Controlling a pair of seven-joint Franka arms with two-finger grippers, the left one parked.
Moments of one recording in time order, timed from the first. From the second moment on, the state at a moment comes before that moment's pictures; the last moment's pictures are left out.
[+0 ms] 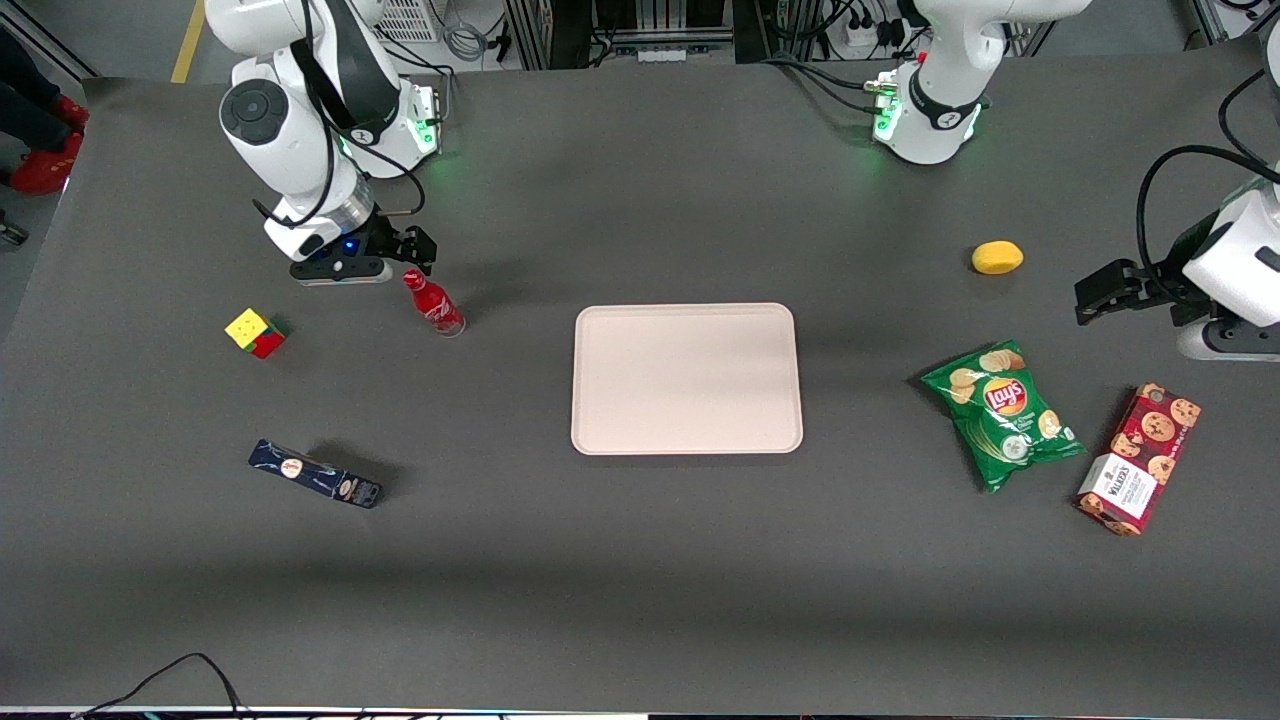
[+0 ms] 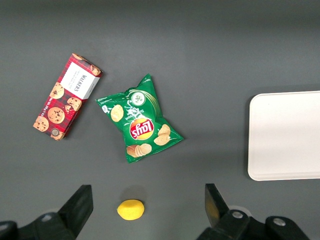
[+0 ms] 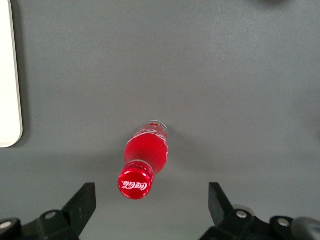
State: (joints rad) arm 0.25 -0.31 0.10 -2.63 0.05 2.33 0.32
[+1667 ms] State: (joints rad) arm 0.25 -0.25 0.15 -2.65 0.05 2.43 0.35
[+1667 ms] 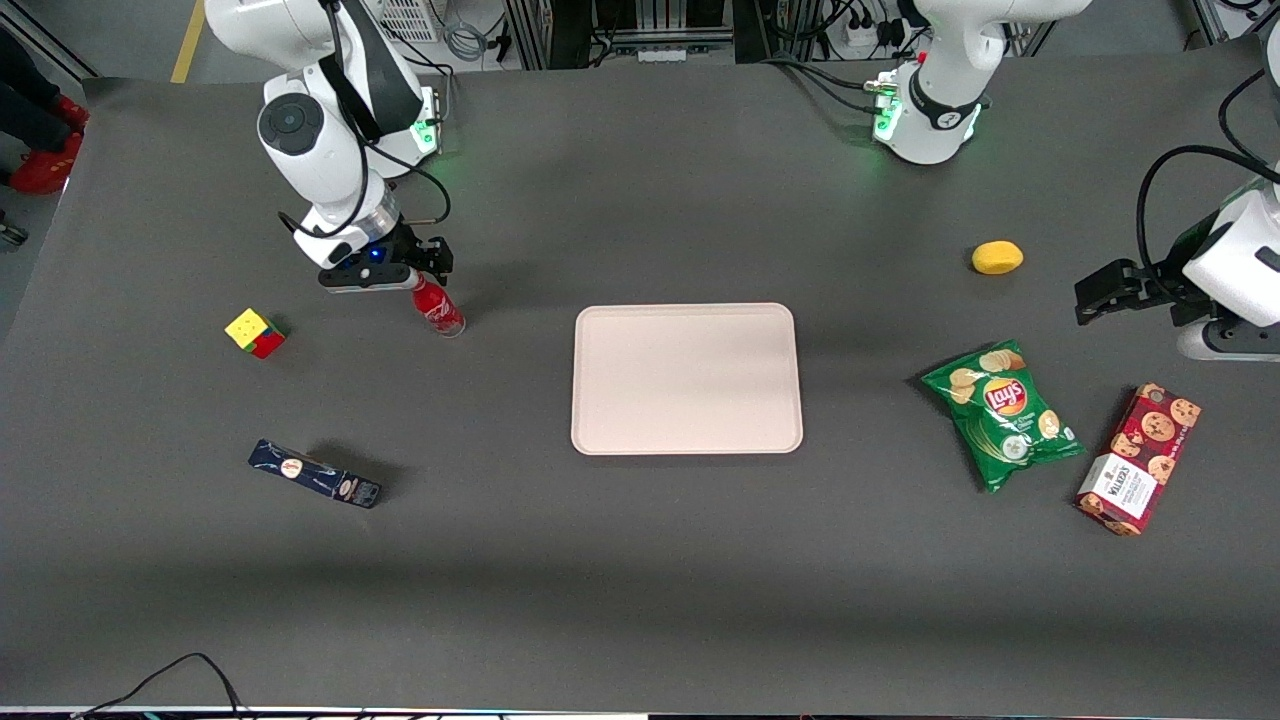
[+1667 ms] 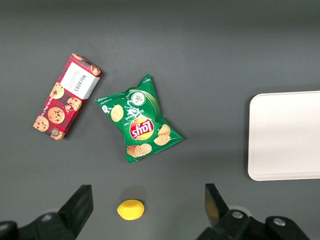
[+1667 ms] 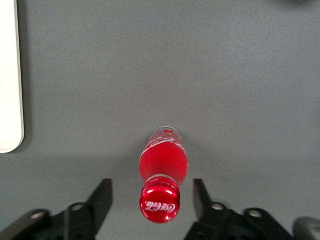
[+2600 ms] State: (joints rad) arm 0.25 -0.25 0.15 -2.64 0.05 2.41 0.35
